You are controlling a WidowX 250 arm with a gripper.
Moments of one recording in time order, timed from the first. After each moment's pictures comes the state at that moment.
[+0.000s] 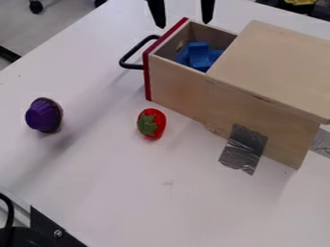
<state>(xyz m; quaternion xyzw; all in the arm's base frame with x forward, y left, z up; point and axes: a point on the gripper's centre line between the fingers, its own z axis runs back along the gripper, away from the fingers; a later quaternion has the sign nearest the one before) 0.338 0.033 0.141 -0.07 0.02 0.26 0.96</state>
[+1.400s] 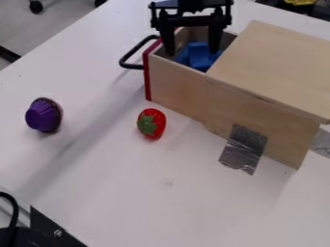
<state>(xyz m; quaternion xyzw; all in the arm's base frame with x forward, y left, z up) 0.347 0.023 0.094 -0.04 0.02 0.25 0.97</state>
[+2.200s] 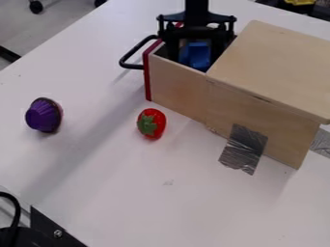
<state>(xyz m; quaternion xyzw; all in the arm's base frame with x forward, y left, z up) 0.362 0.025 0.069 -0.02 0.04 0.24 0.97</state>
